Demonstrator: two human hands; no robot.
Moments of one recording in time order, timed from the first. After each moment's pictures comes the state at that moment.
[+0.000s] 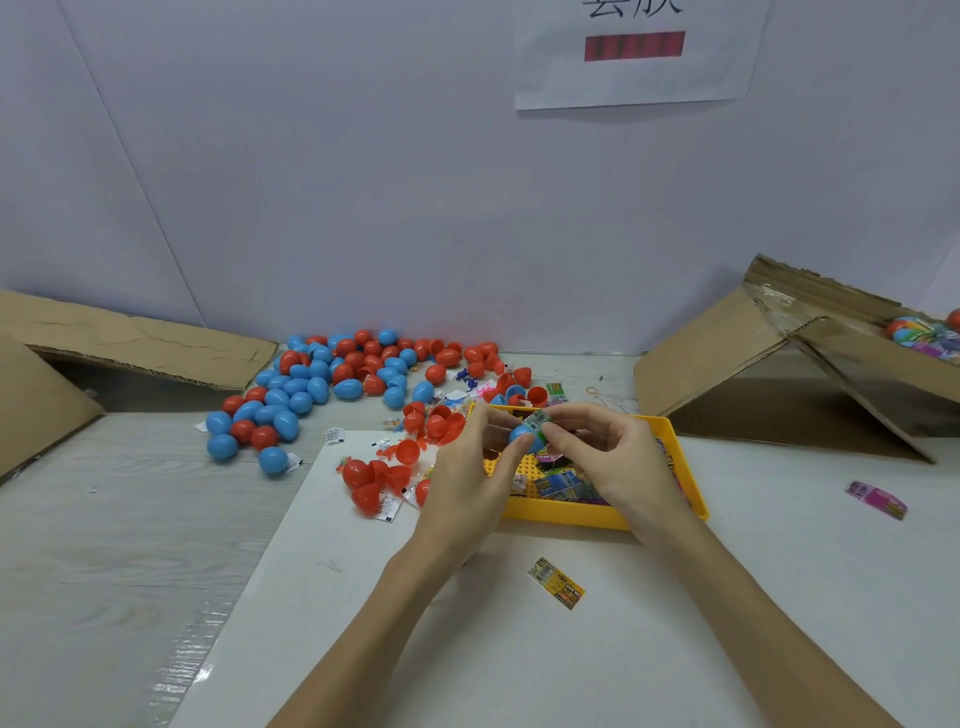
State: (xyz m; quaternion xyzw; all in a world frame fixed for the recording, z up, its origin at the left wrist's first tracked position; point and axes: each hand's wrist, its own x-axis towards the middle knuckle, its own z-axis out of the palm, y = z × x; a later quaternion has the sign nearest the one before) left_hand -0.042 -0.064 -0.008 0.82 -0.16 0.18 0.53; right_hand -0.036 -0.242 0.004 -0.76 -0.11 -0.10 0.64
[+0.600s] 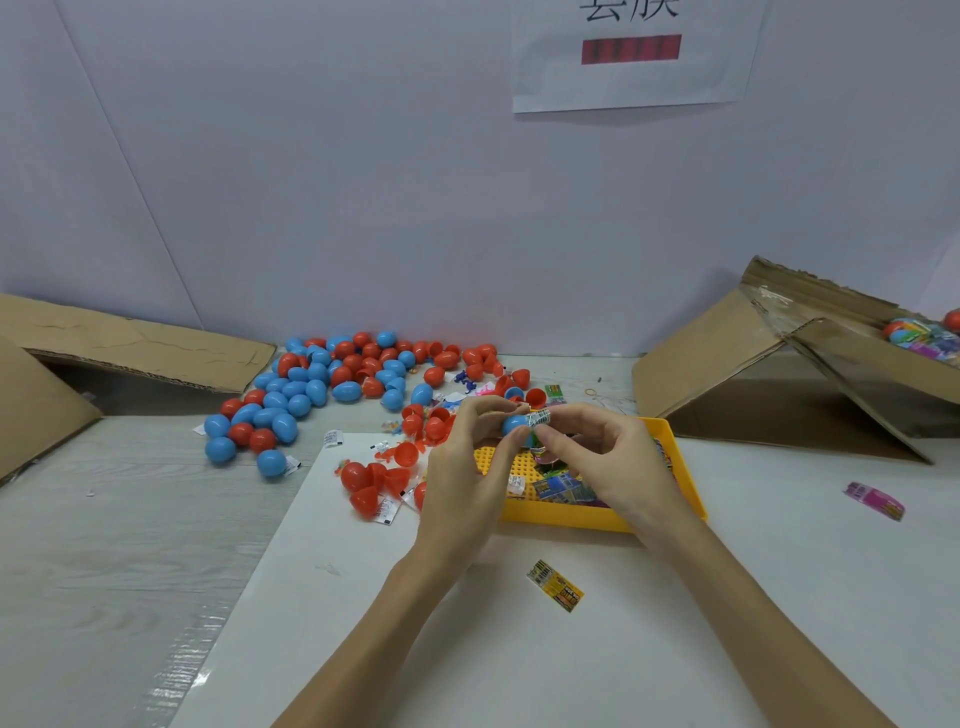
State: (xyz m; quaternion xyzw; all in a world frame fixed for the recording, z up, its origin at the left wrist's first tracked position) left_hand -0.051 -0.069 -0.001 0.76 -0.17 0.24 0.57; right_hand -0.045 -0.238 0.018 -0.75 -0.11 -0.07 0.64
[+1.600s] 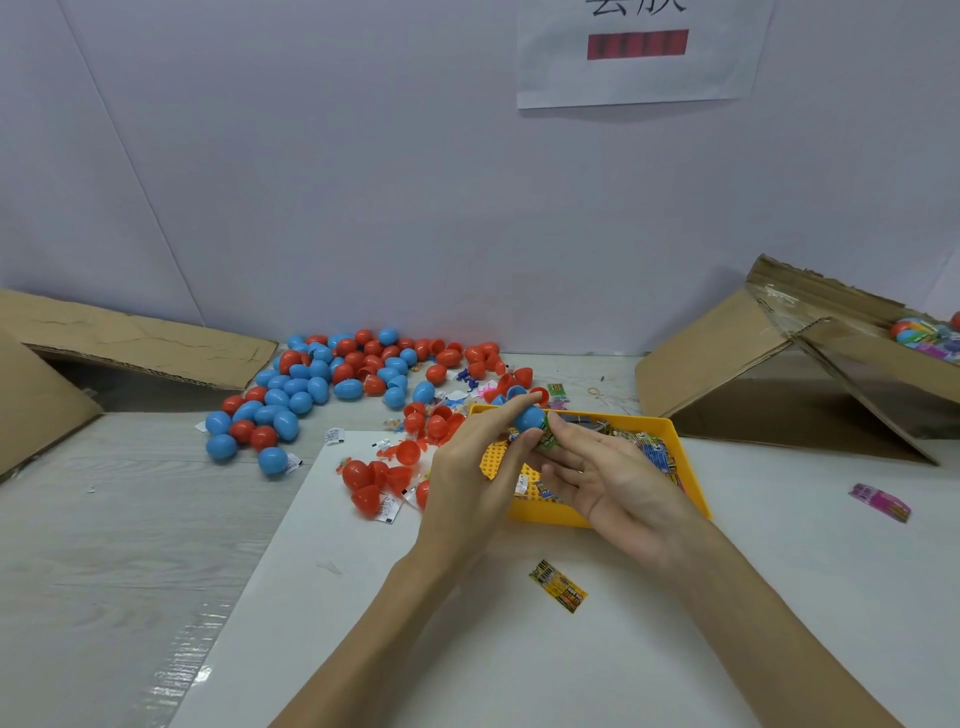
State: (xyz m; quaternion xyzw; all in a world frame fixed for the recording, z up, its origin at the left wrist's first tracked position) left_hand -0.052 -0.066 -0.001 0.78 -0.24 0.30 0.50; right_hand -0.056 -0.225 0.026 -0.46 0.01 0.16 0.87
